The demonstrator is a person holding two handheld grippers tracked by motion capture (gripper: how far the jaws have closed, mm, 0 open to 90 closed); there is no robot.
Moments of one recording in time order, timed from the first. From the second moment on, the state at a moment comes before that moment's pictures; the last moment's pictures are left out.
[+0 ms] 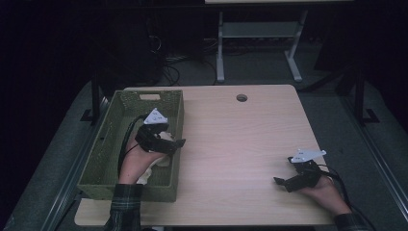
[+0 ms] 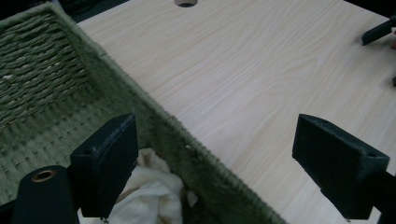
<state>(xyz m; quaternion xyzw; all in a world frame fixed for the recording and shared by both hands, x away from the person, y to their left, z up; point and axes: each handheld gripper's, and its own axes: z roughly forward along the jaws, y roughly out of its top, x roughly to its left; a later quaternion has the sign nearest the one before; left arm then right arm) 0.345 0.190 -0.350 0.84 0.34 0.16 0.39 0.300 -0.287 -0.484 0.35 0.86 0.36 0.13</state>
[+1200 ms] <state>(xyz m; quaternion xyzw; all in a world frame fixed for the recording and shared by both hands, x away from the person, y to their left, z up) 0.367 0.238 -0.404 0.83 0.44 0.15 0.32 0.300 -0.287 -0.484 0.35 0.86 0.36 0.13</state>
